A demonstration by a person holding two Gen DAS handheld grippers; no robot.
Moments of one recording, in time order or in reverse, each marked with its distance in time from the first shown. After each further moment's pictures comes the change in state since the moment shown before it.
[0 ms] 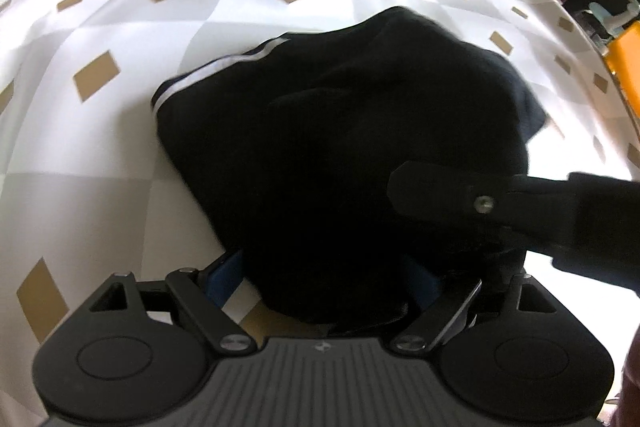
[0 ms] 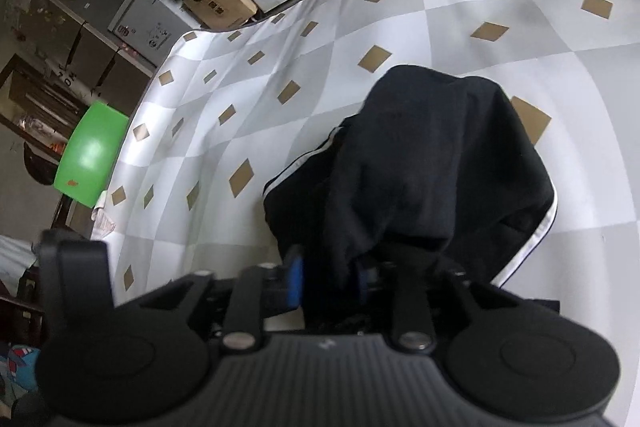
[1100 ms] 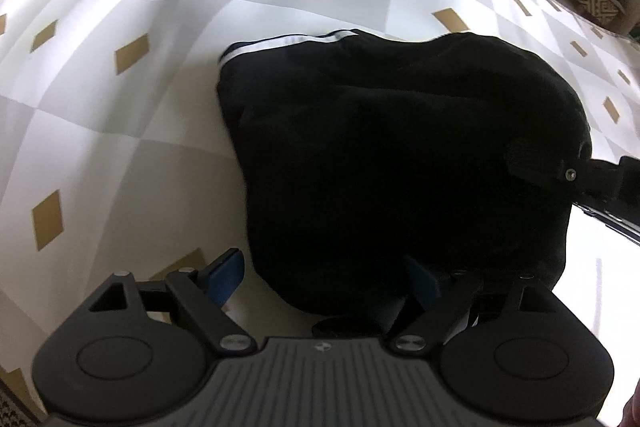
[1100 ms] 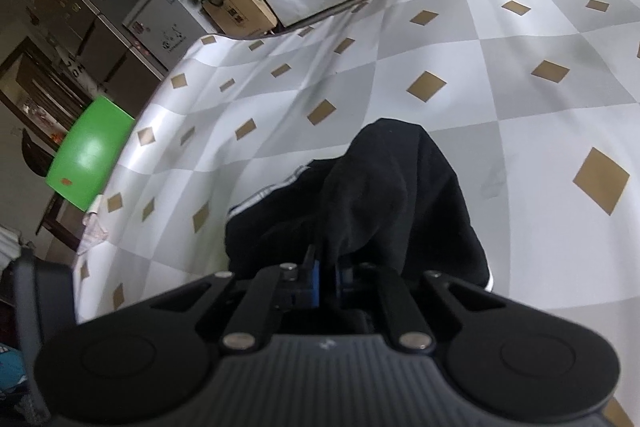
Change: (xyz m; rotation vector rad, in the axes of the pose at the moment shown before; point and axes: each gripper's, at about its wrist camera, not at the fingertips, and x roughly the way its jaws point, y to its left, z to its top) left arm -0.016 0.087 0.003 -0.200 -0.014 0.184; right arm 0.052 0.048 0.015 -0.057 -0.071 0.010
